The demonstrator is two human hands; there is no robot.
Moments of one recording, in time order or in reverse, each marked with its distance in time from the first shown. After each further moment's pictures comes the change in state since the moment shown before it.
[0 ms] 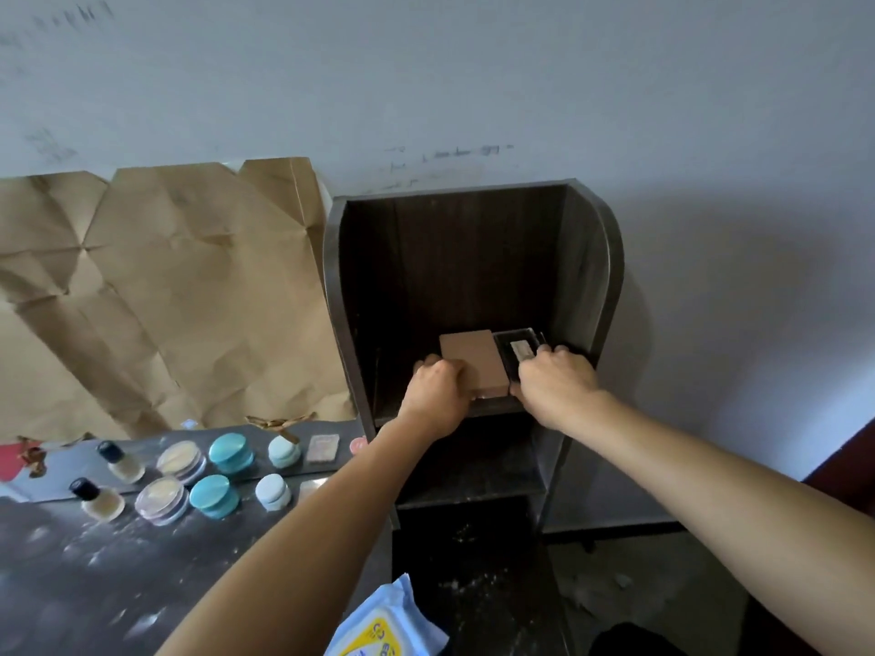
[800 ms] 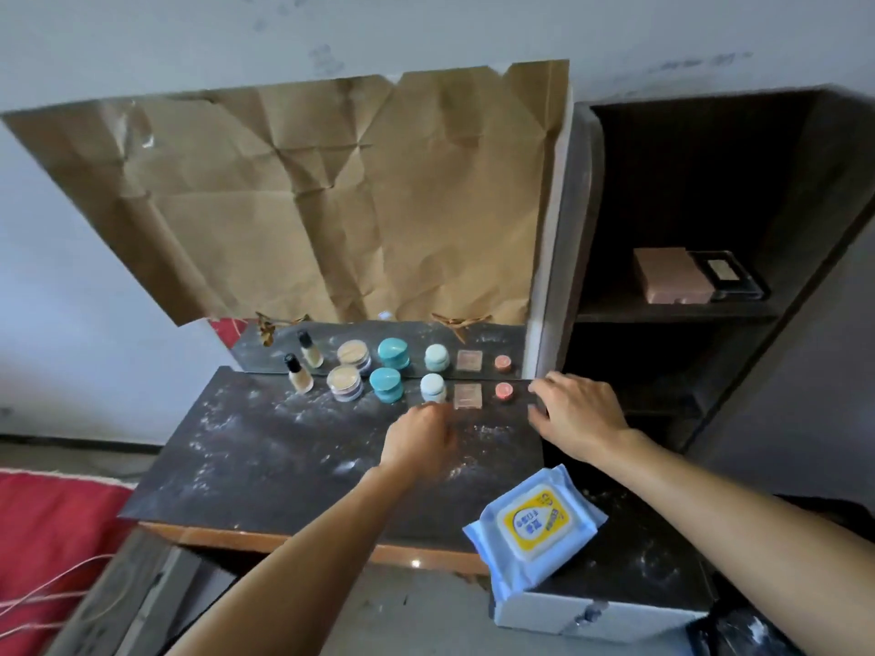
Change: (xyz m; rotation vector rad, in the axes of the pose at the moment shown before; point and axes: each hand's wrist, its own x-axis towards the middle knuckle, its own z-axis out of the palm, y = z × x) left_hand -0.254 -0.214 -0.048 0.066 -0.020 -0.206; right_hand -0.112 -0.238 0.037 0.294 0.192 -0.302
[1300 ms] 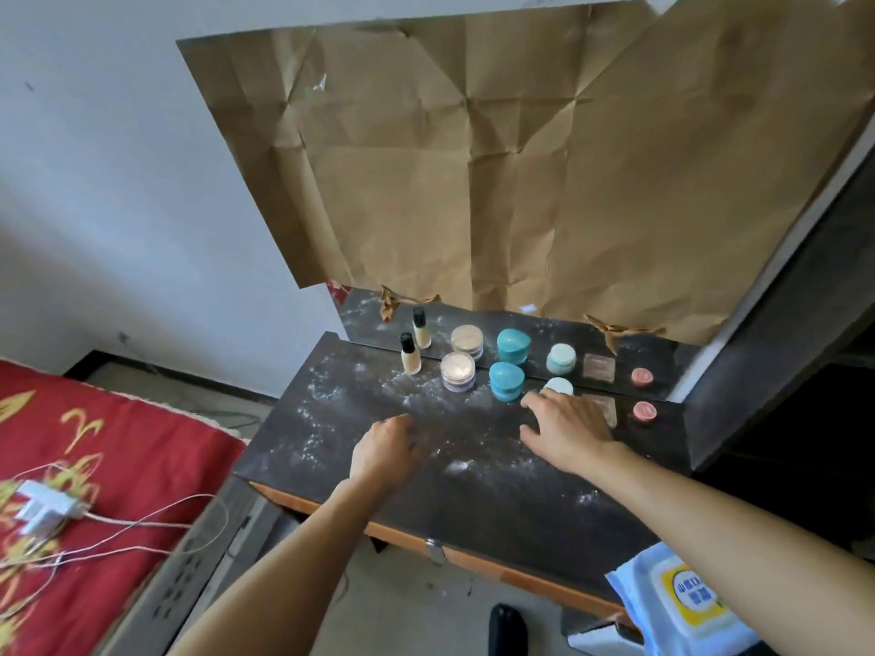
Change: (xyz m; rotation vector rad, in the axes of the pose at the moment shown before) left_hand -0.009 -0.242 -0.021 -0.085 0.030 -0.435; right_hand 0.120 -0.178 0.089 0.074 -0.207 -0.121
